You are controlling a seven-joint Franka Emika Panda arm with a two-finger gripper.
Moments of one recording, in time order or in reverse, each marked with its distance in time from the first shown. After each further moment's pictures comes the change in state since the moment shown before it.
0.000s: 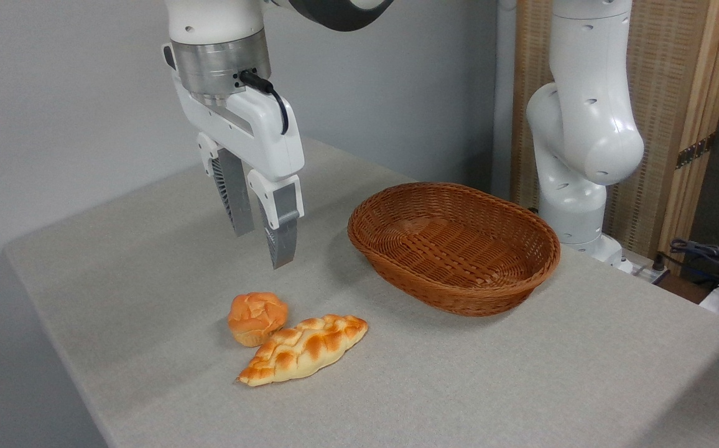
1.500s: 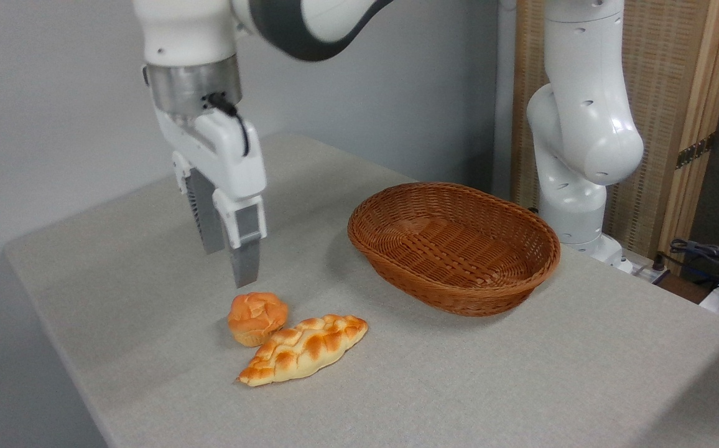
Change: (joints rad) arm -0.009 0.073 -0.043 -0.003 -0.001 0.132 0.000
